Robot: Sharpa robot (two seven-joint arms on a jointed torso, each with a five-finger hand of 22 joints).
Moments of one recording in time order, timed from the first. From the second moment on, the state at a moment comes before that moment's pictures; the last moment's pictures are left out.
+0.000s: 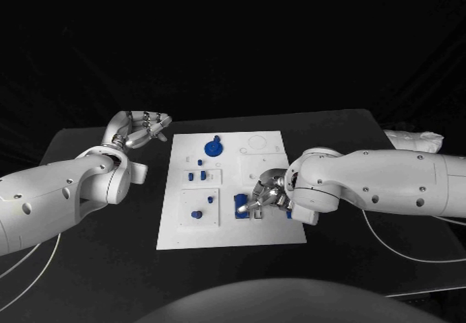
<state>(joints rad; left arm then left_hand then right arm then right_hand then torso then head) 1.25 -0.71 -0.23 1.27 -0.27 -0.54 0.47 1.39 0.02 -0.14 0.29 0.26 0.96 0.17 0.07 0.08 1.13 0.11 0.07 0.07 1.16 0.05 0.45 0.53 0.17 1.03 0.17 0.22 0.89 1.26 -0.86 -0.23 1.78 -0.72 -0.11 -0.69 1.24 0.12 -0.17 0.25 0.06 0.79 0.06 1.04 1.08 1.47 0.01 1.58 1.31 1.47 -0.04 1.57 1.31 0.01 1.46 0.07 1.57 1.31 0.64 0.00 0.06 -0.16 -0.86</state>
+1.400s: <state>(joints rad) 1.25 -0.70 -0.23 1.26 -0.27 -0.54 0.47 1.39 0.03 -0.15 0.29 0.27 0.96 0.17 0.07 0.08 1.13 0.11 0.07 0.07 1.16 0.05 0.45 0.53 0.17 1.03 0.17 0.22 0.89 1.32 -1.13 -0.24 1.92 -0.88 -0.13 -0.68 1.23 0.12 -0.18 0.24 0.16 0.74 0.17 0.40 0.56 1.47 0.10 1.57 1.31 1.47 0.02 1.57 1.31 0.01 1.47 0.13 1.57 1.31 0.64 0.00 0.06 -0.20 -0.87</state>
